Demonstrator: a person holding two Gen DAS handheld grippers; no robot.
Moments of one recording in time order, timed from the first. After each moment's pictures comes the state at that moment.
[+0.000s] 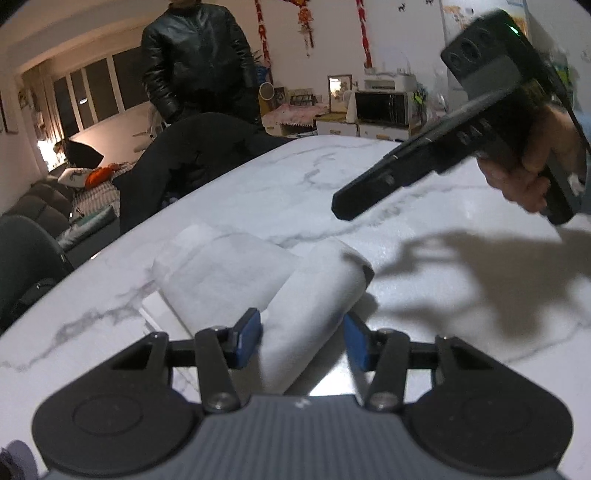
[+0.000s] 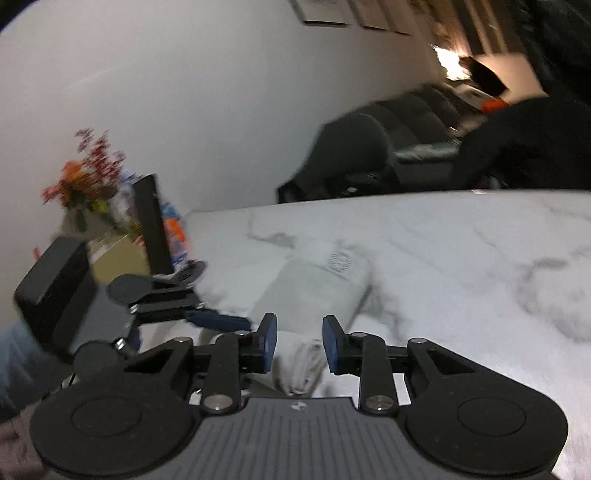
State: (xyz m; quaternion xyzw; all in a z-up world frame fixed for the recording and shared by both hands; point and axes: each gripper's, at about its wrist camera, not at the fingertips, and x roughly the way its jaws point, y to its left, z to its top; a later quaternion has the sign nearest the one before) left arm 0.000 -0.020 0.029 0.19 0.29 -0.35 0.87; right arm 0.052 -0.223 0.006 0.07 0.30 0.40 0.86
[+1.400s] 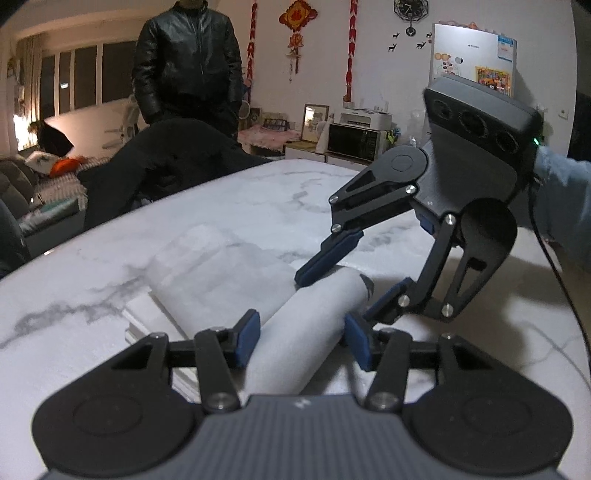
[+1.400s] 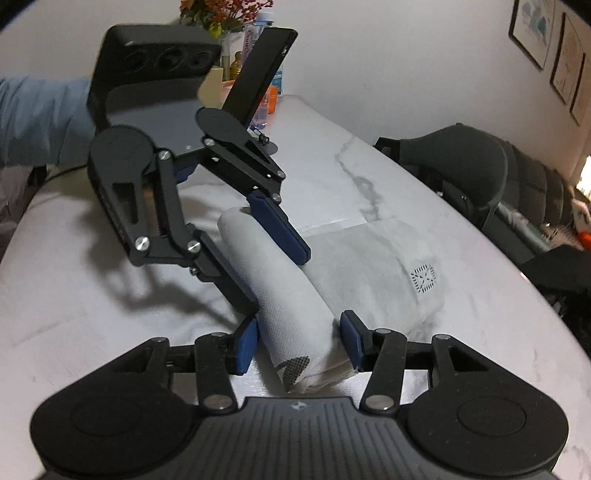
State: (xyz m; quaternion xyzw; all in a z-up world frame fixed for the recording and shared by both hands) left arm 0.030 0.028 0.015 0.10 0.27 -0.42 0.86; right arm 0.064 -0.153 -0.023 -0.26 0.25 0.51 0.78
